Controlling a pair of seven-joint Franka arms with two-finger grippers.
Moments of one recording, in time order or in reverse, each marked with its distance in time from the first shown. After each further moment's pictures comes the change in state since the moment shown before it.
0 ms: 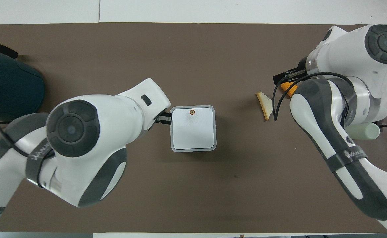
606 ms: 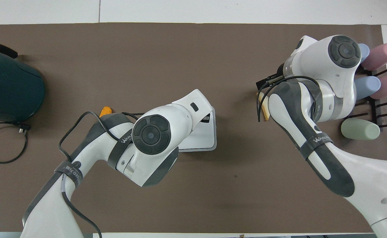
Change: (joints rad) left arm -0.096 0.226 0.003 -0.003 0.000 0.320 -0.088; right arm 0.049 0.109 0.007 -0.038 0.060 0.119 -0.049
